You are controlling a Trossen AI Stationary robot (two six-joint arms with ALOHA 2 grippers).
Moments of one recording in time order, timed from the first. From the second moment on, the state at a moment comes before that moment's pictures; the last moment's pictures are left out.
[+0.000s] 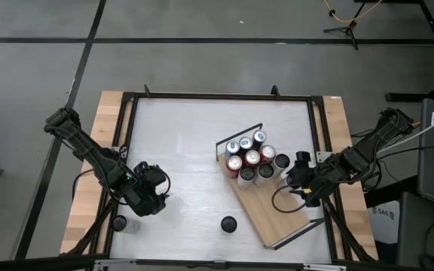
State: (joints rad) left arm -0.69 1.30 1.04 -1.01 -0.45 -1.22; right arm 0.68 1.00 0.97 -1.02 0.32 0.45
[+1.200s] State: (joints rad) left arm -0.69 1.30 1.04 -1.01 -0.45 -1.22; right arm 0.68 0.93 0.98 -0.99 0.34 0.44
